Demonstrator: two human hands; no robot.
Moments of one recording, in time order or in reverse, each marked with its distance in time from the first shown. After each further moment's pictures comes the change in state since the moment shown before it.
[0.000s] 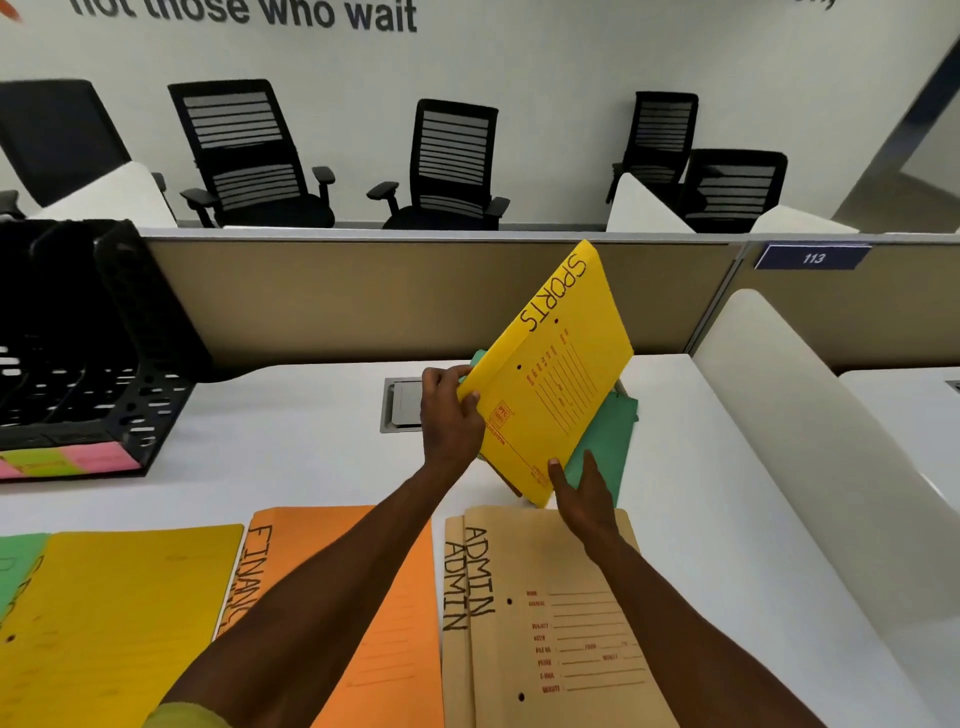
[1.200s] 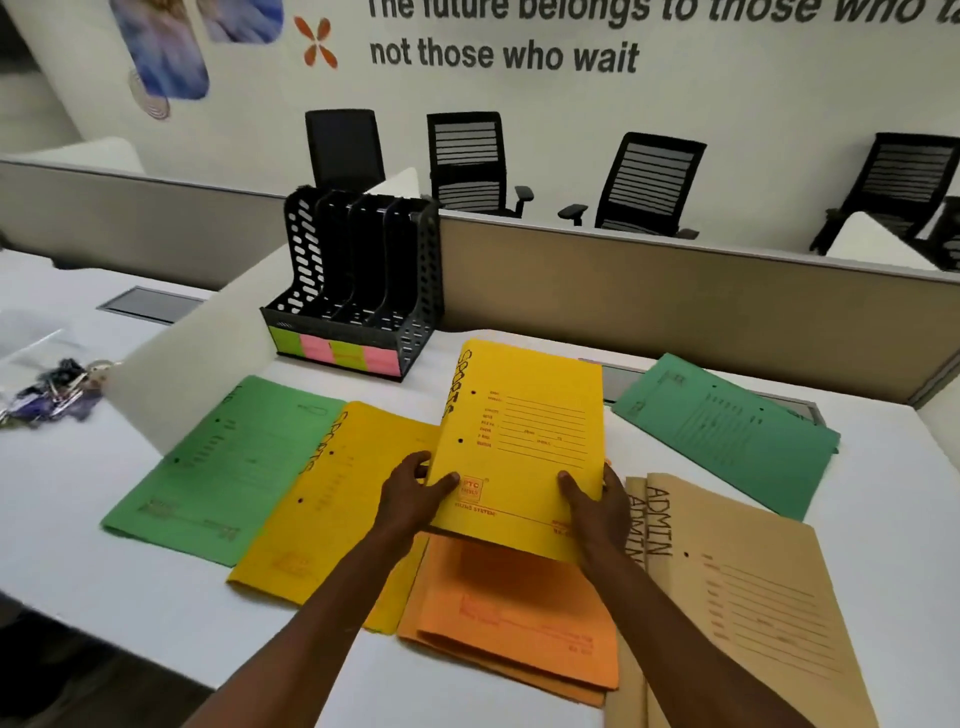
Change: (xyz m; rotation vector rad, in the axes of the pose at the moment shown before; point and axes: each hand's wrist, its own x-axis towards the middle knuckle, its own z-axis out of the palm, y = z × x) left_hand -0.196 -0.129 -0.301 -0.086 0.118 -0.617; right_hand -0.210 -0.066 0.157 0.281 -0.104 -0.073
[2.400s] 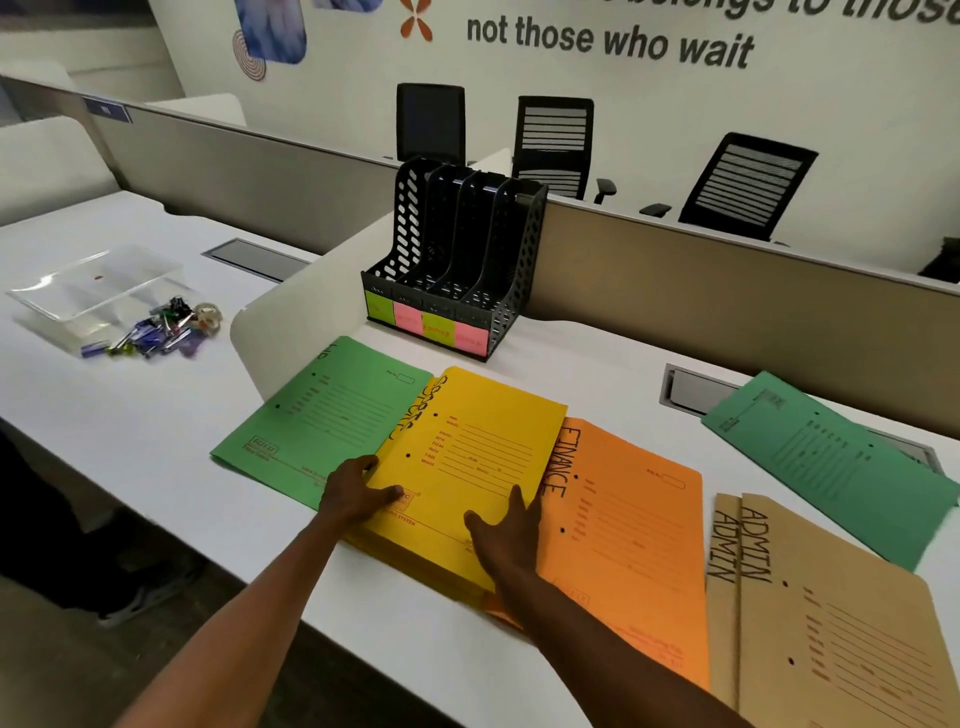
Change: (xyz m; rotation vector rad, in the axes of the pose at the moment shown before) left_hand 0.033 -0.108 -0.182 0.424 0.070 -0.106; right_hand -0.145 0.008 0.170 -0.403 -0.440 0.016
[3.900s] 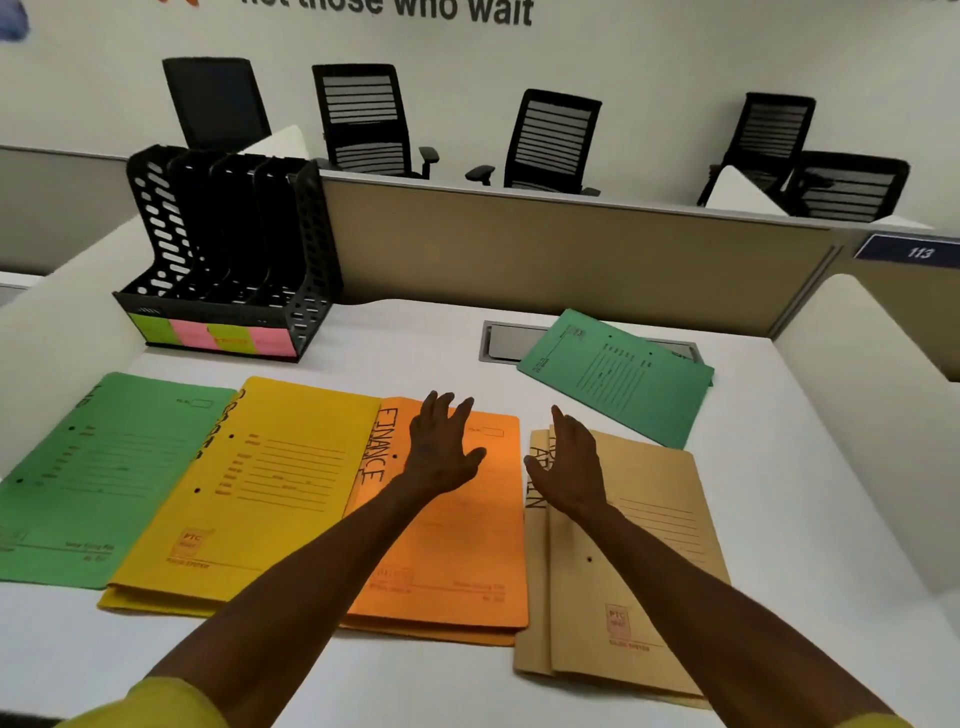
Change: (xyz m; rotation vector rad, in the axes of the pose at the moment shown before) left_hand -0.068 0.261 0.242 0.411 -0.136 0.748; right_hand 0.067 0.131 -0.296 -0.407 0.355 -0.232
